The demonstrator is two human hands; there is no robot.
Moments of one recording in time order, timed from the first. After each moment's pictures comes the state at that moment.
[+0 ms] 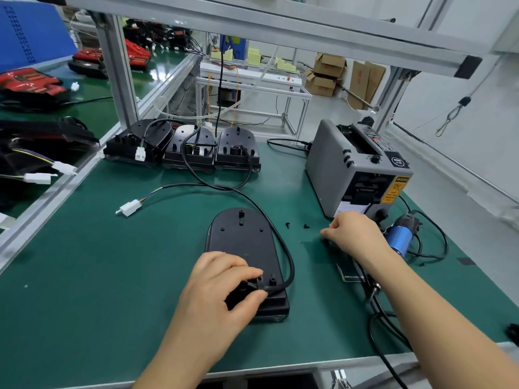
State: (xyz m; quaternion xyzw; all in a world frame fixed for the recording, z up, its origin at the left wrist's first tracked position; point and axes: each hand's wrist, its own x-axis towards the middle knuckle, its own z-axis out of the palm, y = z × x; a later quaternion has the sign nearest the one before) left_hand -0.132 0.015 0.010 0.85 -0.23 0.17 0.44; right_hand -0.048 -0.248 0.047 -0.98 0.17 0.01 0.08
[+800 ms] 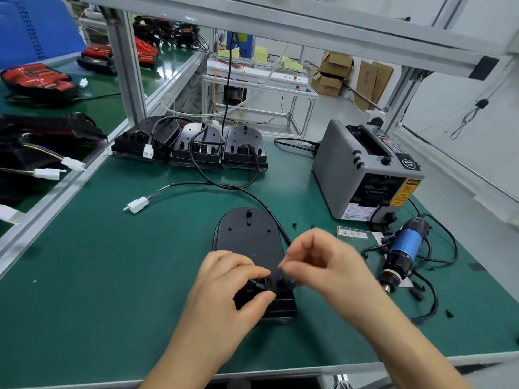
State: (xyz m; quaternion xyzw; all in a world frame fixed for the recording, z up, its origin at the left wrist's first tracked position) left_hand -0.132 0.014 0.013 0.85 -0.21 0.16 0.46; right_hand -0.134 -0.161 0.072 -0.82 -0.03 0.00 0.57
